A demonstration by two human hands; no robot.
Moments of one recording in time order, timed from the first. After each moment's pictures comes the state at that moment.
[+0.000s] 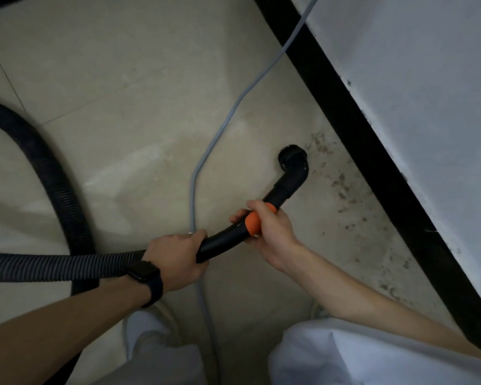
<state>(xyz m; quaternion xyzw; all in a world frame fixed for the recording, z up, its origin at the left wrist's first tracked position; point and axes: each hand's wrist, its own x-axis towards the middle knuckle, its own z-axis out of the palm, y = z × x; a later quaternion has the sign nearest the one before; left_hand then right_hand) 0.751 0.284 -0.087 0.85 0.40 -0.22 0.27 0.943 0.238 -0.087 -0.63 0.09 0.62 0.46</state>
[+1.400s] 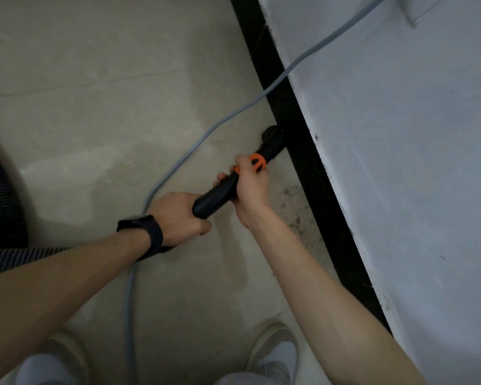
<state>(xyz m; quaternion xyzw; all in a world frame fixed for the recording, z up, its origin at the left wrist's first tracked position) 0.865 0.361 -0.089 0.73 0.50 -0.10 0.45 1.012 0.356 -0.097 -0.68 0.01 0.51 0.53</state>
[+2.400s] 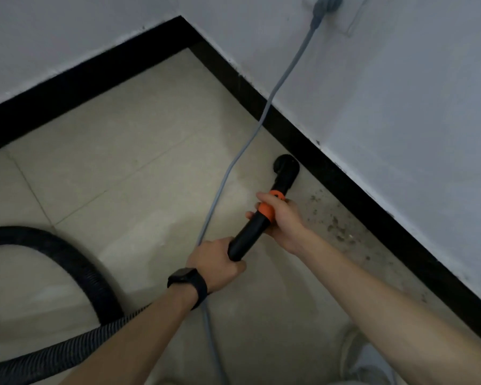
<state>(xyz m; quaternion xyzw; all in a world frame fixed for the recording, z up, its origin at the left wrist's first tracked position) 0.842 0.361 -0.081 0.81 0.44 -0.15 0.36 1.016 0.328 -0.078 -0.60 0.08 0.56 0.56</state>
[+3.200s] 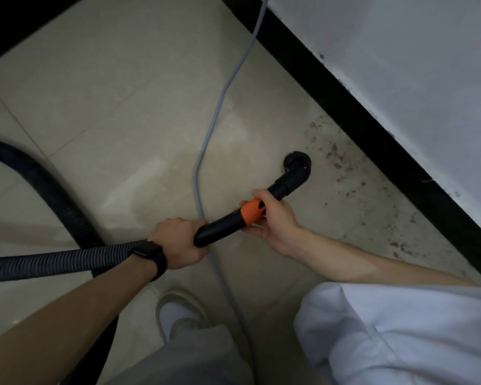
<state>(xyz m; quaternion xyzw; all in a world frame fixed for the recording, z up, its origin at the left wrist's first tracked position) 0.739 0.319 -0.083 0.86 0.33 -0.27 0.29 0.932 0.220 -0.080 -0.59 0.17 0.61 0.50</state>
